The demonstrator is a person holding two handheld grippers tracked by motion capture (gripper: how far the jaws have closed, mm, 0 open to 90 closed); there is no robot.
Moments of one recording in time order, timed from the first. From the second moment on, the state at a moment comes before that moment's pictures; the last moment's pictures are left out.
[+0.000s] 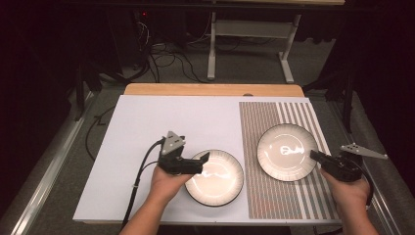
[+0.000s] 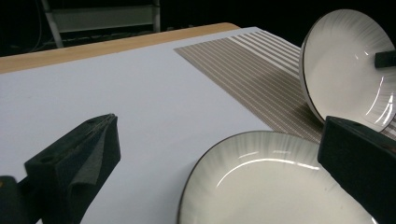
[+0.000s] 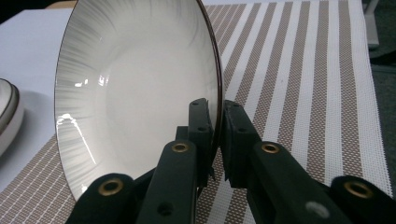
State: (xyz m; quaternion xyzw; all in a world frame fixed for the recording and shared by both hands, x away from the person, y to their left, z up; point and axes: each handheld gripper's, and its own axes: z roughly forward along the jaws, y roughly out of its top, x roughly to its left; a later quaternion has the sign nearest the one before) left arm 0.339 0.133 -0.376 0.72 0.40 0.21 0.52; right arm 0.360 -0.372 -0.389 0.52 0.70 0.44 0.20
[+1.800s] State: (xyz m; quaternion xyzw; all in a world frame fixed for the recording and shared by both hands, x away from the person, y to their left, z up) left arm 0.302 0.212 -0.392 0.71 0.40 0.25 0.52; right arm 0.338 -0.291 -0.367 0.40 0.73 0.49 0.25
